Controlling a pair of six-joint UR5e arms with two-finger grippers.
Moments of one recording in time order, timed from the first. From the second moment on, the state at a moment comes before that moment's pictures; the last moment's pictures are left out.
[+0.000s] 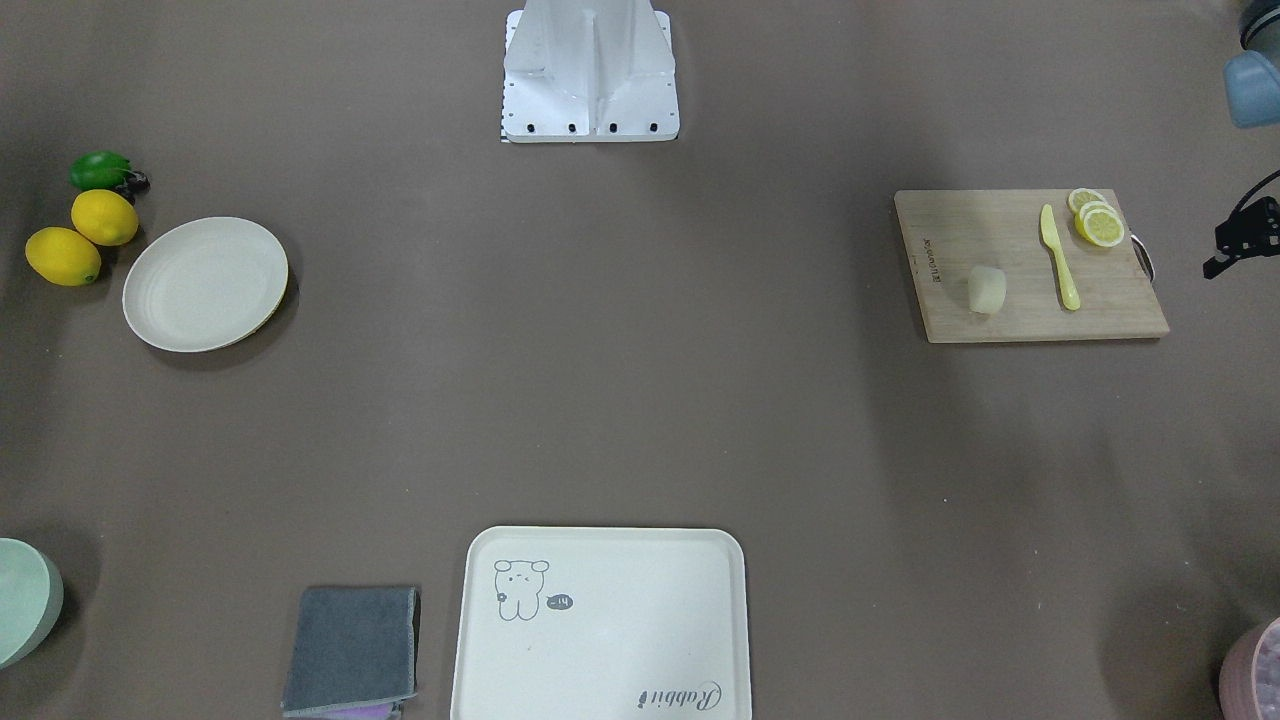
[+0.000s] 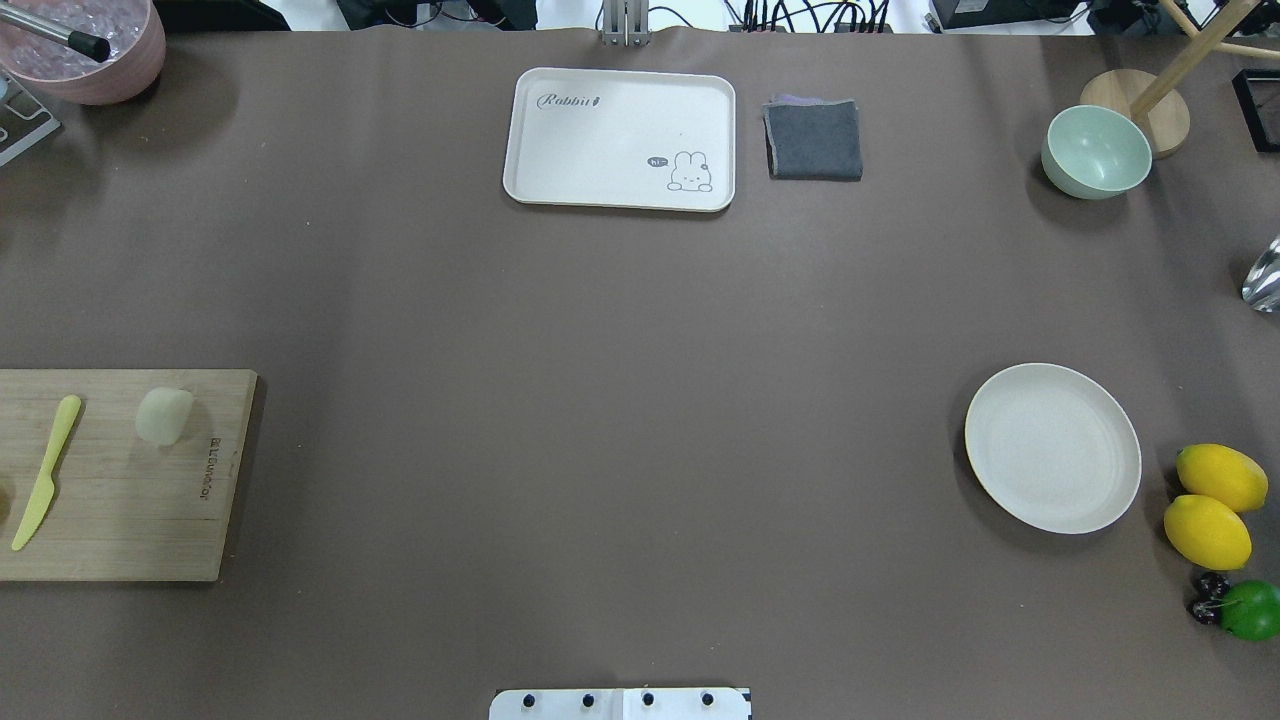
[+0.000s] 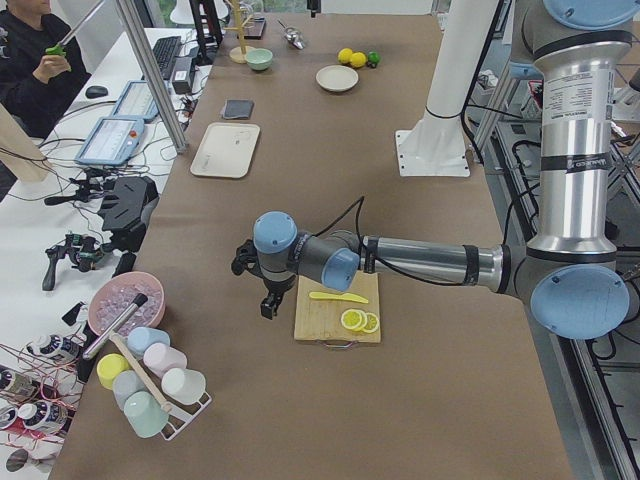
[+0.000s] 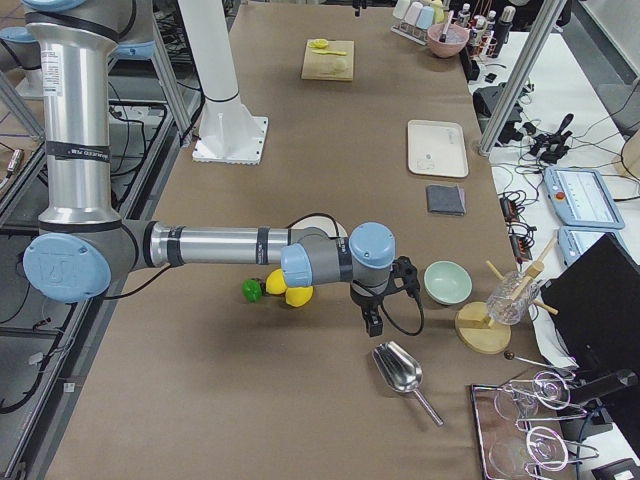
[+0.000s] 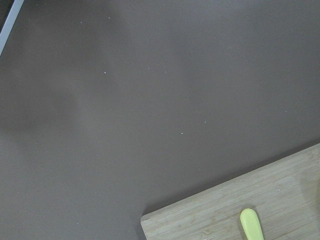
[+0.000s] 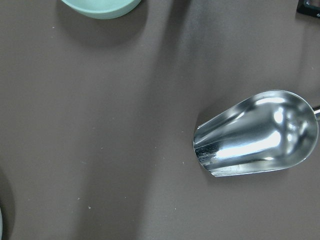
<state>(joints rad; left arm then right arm) -1.38 -1.51 -1.68 -1.85 -2.39 0.00 1.50 -1.61 1.62 -1.41 2.36 -0.09</state>
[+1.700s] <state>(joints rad) -1.34 -1.46 -1.72 -1.86 -2.39 0.00 1.50 -1.65 1.66 -1.41 2.41 -0.10</state>
